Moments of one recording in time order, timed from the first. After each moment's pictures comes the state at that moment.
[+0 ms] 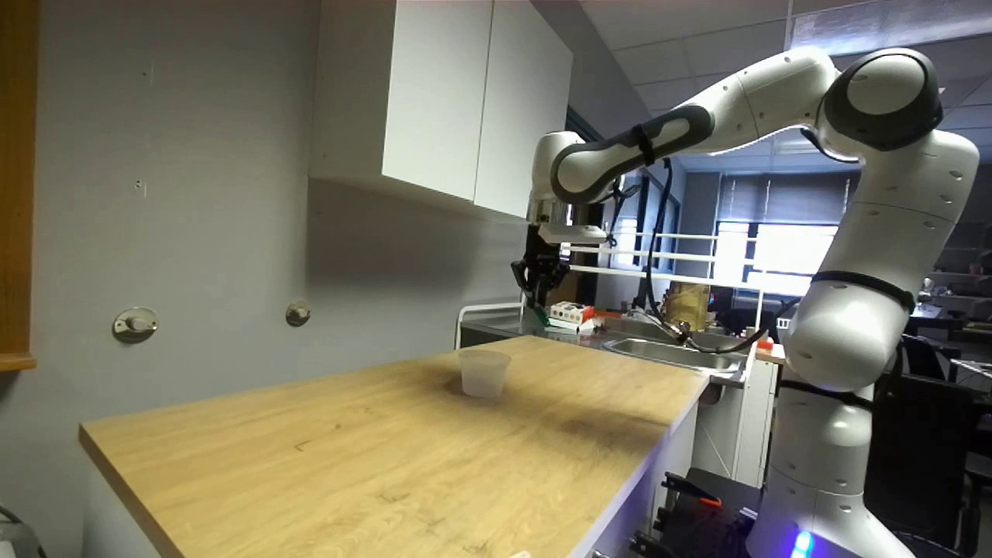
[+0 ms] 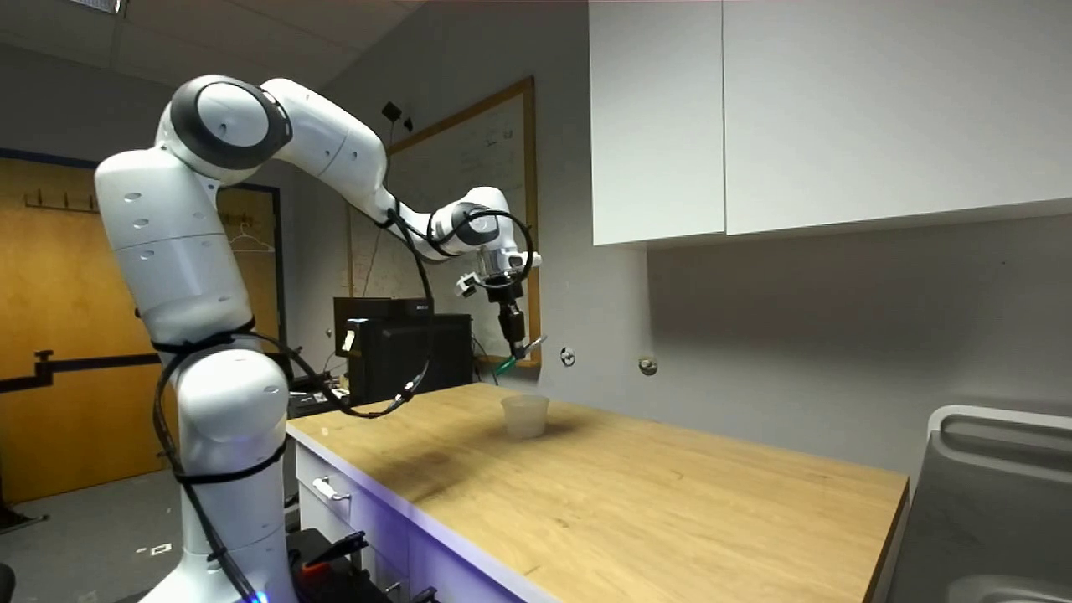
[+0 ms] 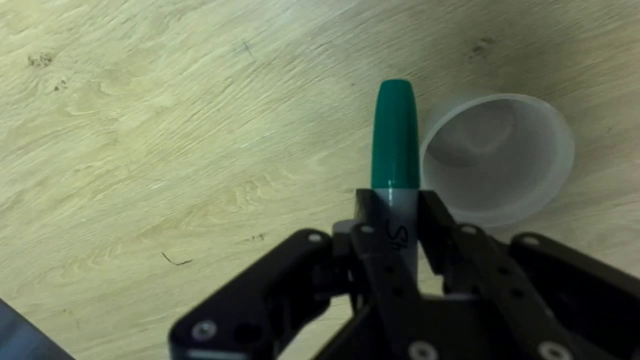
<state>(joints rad) -0.08 -0.27 0.09 -2.24 -0.16 2.09 0.60</state>
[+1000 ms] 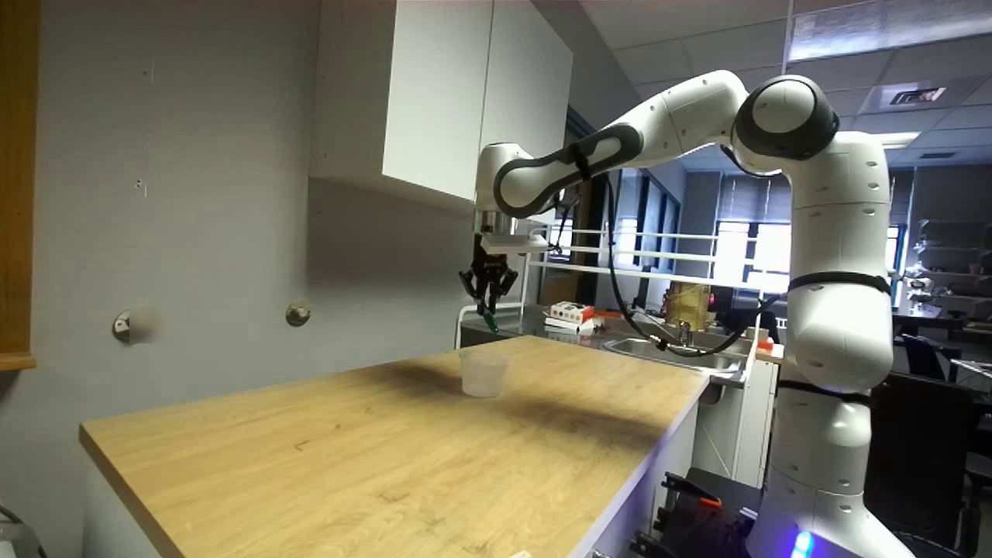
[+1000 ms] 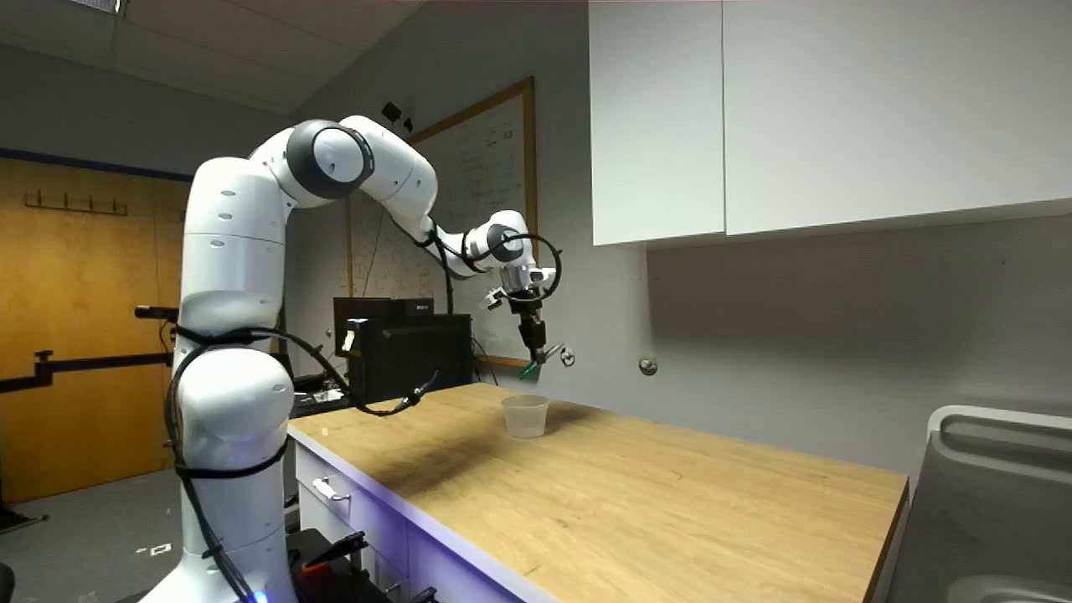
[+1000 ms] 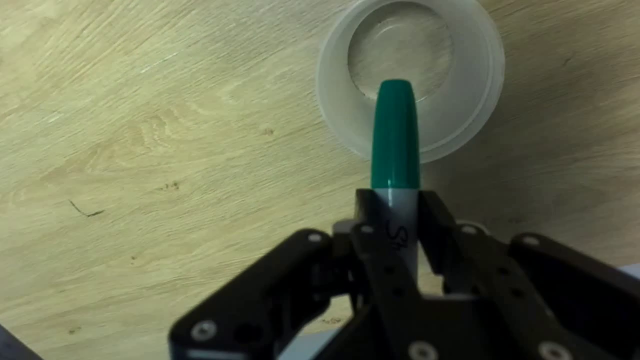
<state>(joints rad) -0.01 0.08 0.11 -1.93 -0.25 2.09 0.68</state>
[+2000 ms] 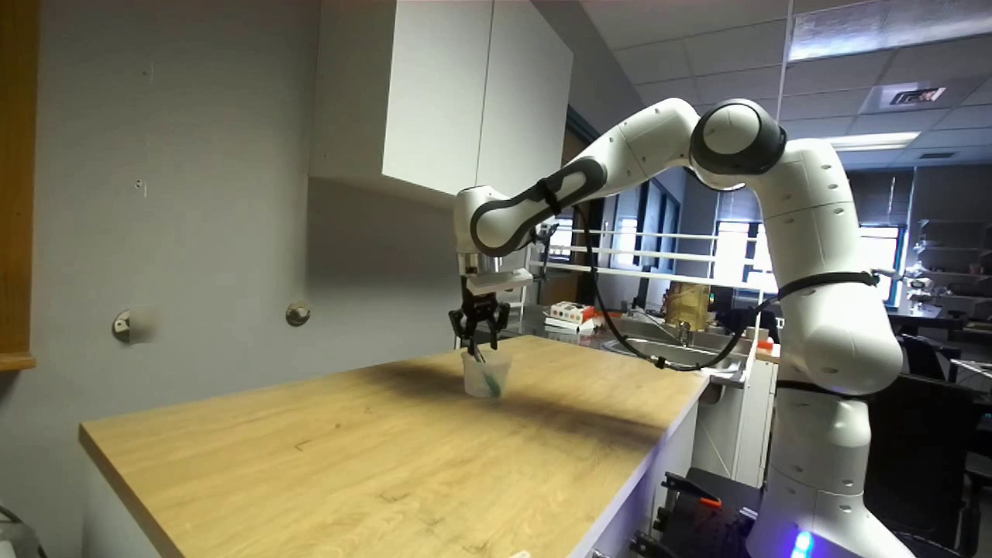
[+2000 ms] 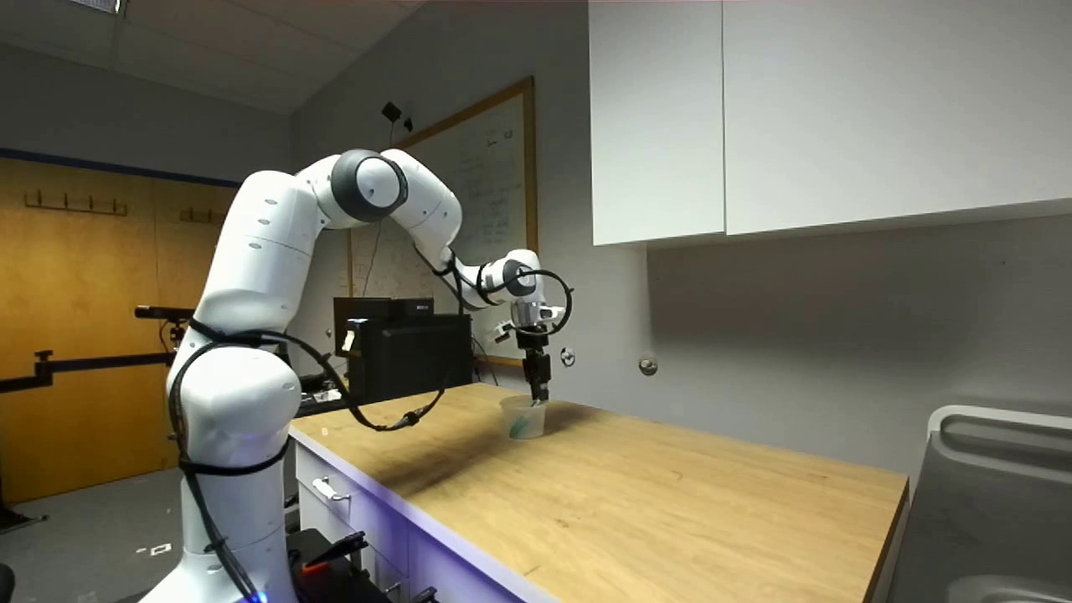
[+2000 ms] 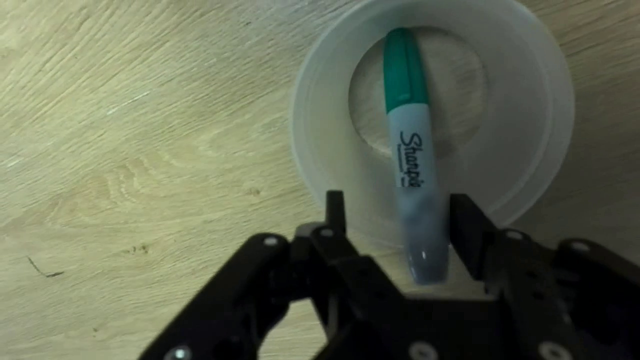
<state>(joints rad) 0.08 0.26 0.01 -1.87 -0.25 2.06 0.68</state>
